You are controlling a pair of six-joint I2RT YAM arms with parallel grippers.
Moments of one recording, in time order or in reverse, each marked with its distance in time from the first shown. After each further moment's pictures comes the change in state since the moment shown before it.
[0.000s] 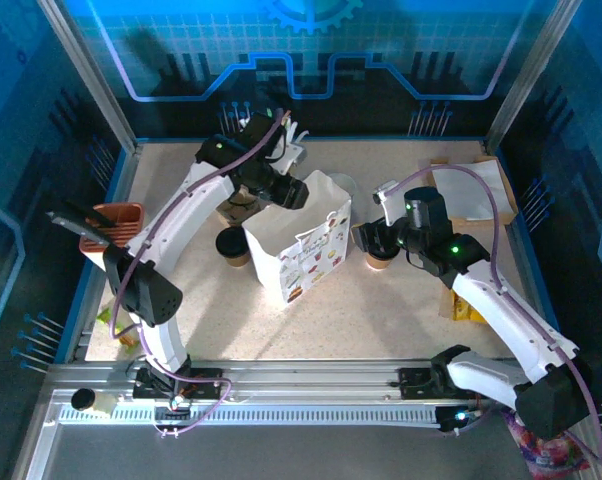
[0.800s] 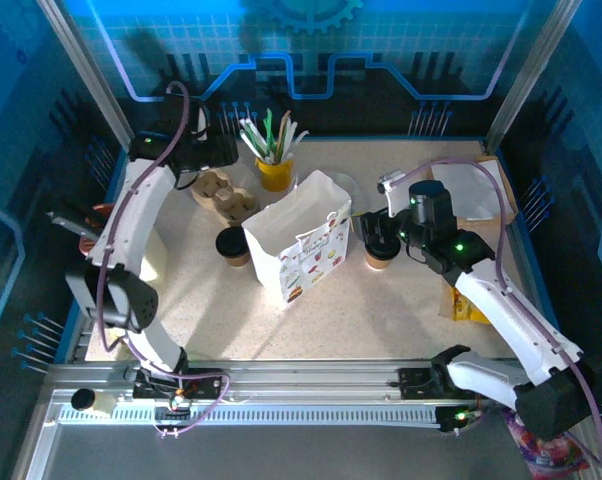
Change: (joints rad) left arm 0.363 -0.100 -0.148 0.229 -0.222 -0.262; right arm -0.003 0.001 0.051 0.021 0.003 0.056
